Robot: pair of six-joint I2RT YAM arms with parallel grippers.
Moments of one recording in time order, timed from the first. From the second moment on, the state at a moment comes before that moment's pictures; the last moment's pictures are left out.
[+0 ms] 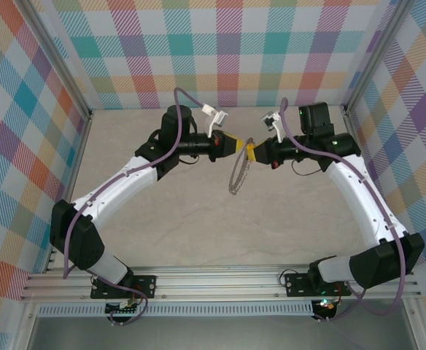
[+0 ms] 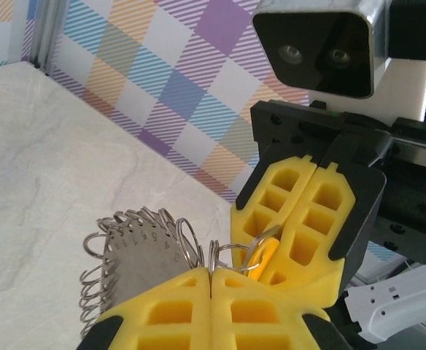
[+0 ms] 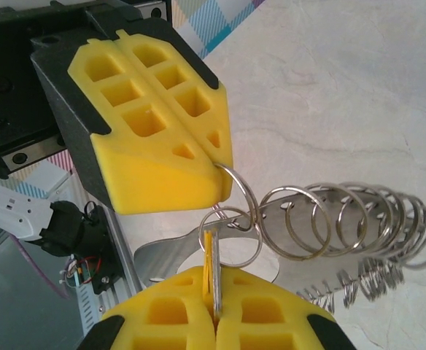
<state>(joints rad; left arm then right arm) -0.60 1.55 1.39 -0.10 0.73 -0.35 0.31 1.35 1.45 -0.87 -0.85 -0.09</state>
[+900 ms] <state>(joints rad) -0.41 1.48 1.29 -0.08 0.53 -0.49 0.31 1.84 1.76 -0.83 -0.92 0.00</state>
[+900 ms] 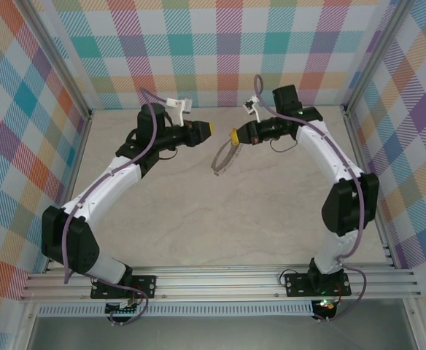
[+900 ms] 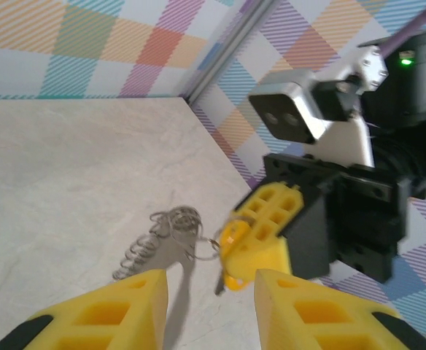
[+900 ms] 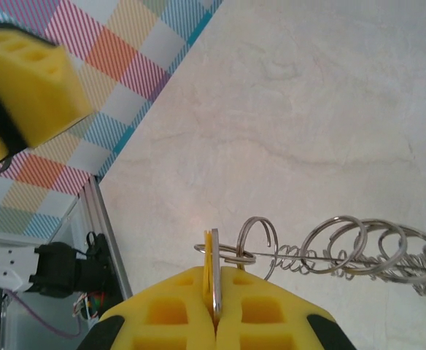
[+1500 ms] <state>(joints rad) -0.40 1.35 1.23 -0.13 0.49 -0.50 0.39 1.90 1.29 -0.50 -0.93 0.18</state>
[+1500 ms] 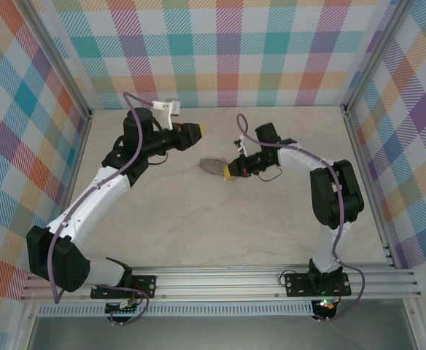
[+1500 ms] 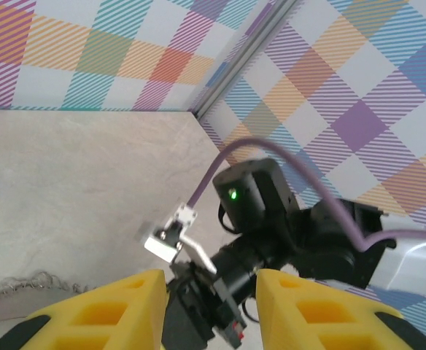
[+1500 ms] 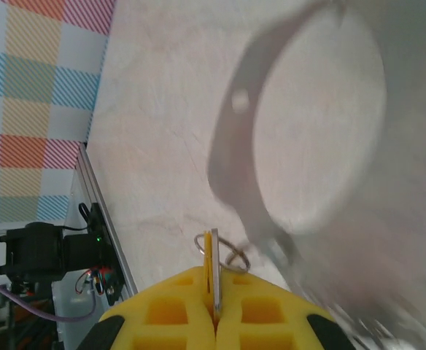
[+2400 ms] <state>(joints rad) -0.40 1.28 1.10 -0.14 0.48 -0.52 0.58 1.63 0.82 -0.24 -0.85 0.35</state>
